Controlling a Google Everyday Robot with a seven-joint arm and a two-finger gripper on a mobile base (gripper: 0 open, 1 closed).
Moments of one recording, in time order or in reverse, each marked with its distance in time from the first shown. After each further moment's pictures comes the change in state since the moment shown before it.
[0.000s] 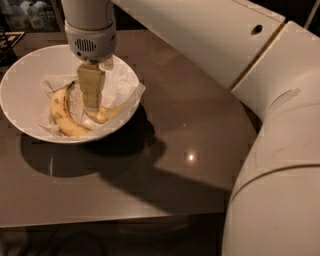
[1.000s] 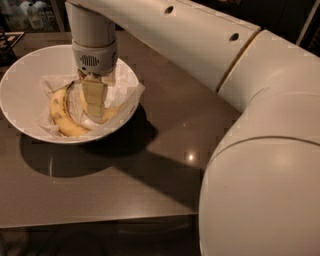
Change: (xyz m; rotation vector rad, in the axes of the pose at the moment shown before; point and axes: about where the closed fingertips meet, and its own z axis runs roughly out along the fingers) arm 0.000 -0.004 0.044 -0.083 0.031 0.018
